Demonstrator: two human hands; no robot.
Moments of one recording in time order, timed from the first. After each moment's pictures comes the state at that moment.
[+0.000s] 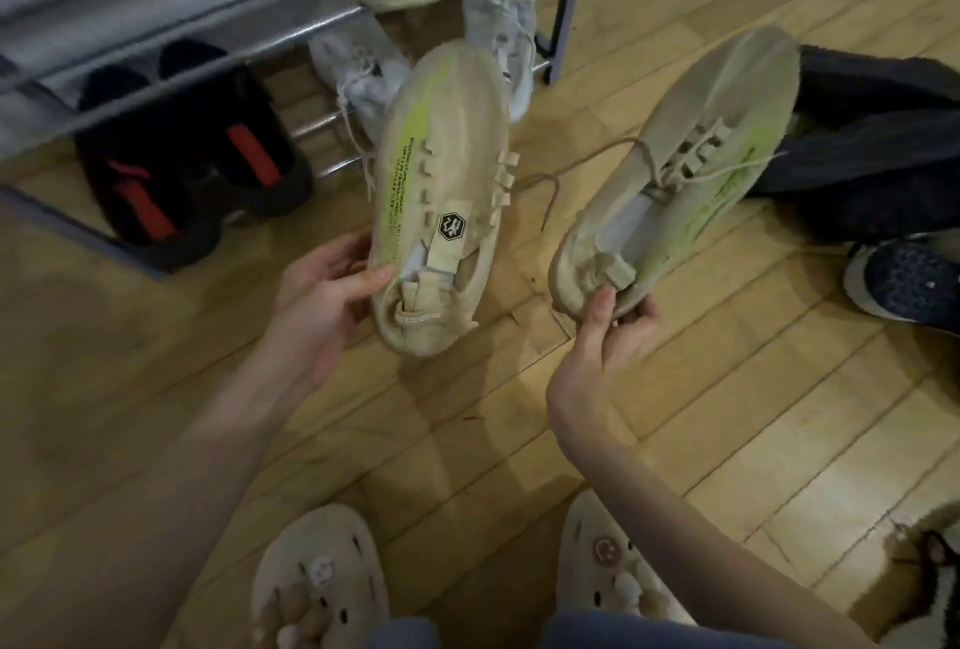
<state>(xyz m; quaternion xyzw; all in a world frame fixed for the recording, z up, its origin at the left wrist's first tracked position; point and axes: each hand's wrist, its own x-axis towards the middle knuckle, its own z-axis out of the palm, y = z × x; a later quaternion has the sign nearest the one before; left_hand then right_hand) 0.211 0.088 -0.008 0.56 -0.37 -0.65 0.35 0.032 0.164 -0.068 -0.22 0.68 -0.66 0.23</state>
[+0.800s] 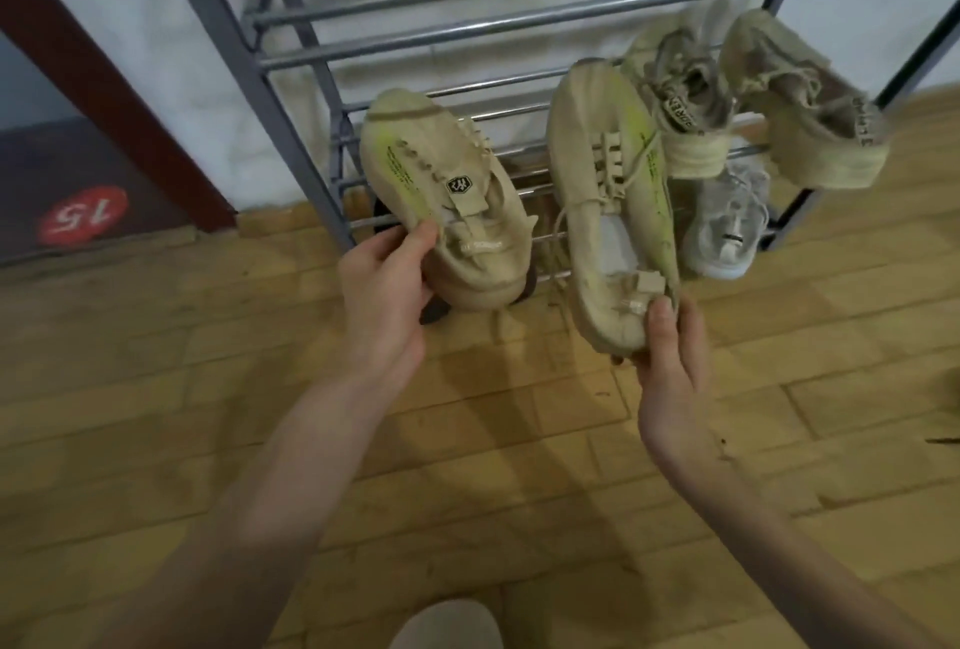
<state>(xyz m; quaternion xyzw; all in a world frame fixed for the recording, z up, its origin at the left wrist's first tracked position) 0.303 0.054 0.076 0.60 -0.23 -0.46 0.62 0.112 0.074 -0.004 -0.44 0.52 -0.58 0.45</state>
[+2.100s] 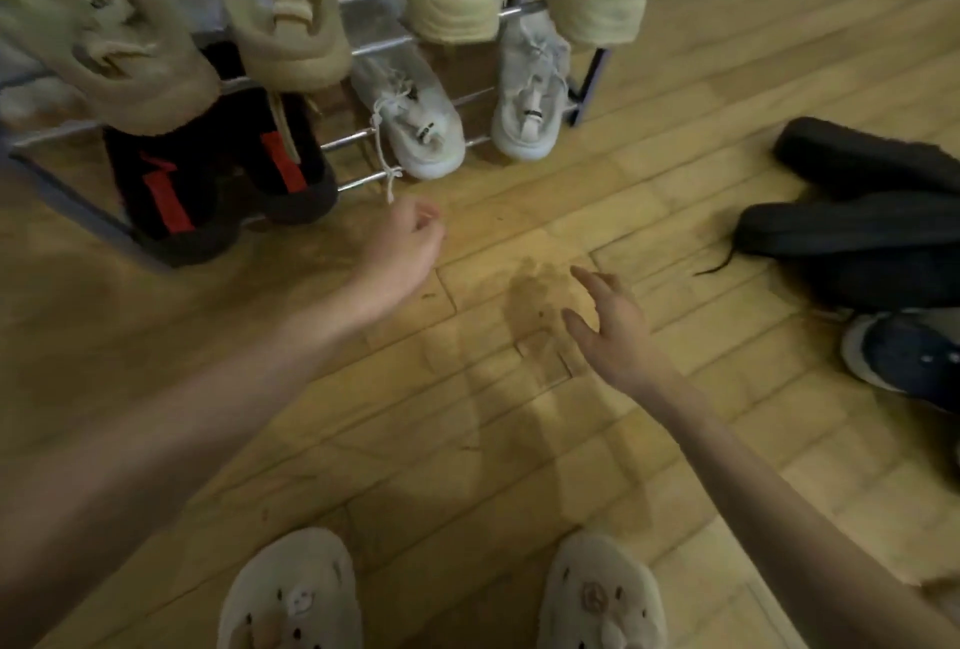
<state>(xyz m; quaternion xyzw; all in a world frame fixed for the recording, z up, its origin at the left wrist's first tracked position) 0.166 0.029 -0.018 0.63 -0.56 -0.46 0.27 -0.049 0.113 -0.063 -0.63 0.72 -0.13 0.28</state>
